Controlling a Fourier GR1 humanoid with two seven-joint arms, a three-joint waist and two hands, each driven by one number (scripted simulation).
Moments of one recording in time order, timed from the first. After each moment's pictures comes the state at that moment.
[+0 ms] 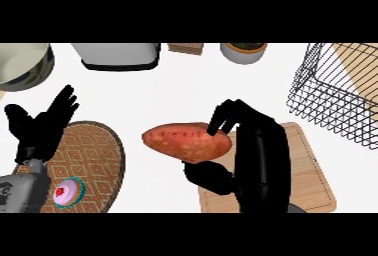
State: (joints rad) left arm -0.20 0.31 0.11 -1.39 0.11 -0.01 0.22; right arm -0.44 0.00 0.56 -1.96 1.07 -0.19 1.00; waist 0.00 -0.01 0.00
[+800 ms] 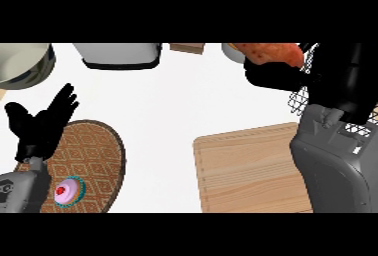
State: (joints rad) left arm -0.21 0.30 0.12 -1.38 0.10 -0.03 0.21; right arm -0.77 -0.12 0.11 -1.79 1.08 0.00 1.00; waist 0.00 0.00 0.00
